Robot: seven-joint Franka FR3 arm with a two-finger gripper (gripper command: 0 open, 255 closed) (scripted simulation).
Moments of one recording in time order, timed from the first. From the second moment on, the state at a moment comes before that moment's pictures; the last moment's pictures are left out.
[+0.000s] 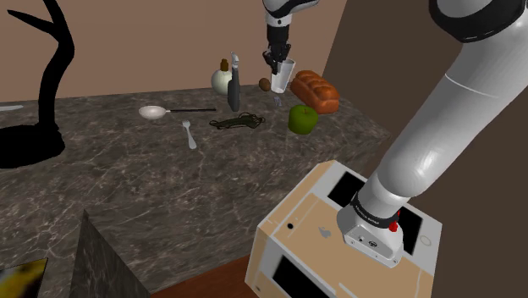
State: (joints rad) arm -0.09 0.00 -0.08 -1.92 -0.18 1.89 -0.06
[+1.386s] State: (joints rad) arm 0.09 0.08 0.10 -1.79 -0.17 1.80 0.28
